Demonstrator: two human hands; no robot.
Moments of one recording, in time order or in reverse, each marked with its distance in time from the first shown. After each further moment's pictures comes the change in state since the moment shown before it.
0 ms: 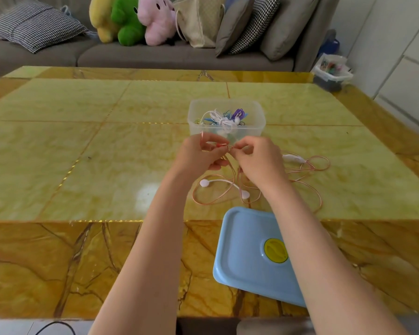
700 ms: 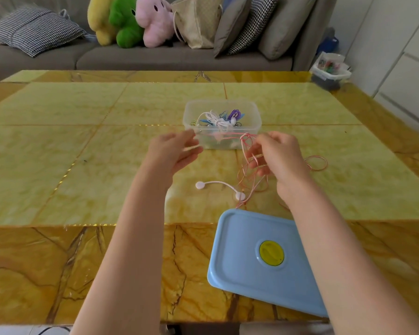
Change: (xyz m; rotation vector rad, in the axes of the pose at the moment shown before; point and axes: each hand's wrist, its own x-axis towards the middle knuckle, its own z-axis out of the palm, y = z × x) left_hand 0.006 0.005 -0.022 -0.300 0.236 -0.238; right_hand 0.000 0.005 -0.029 0.574 0.032 0.300
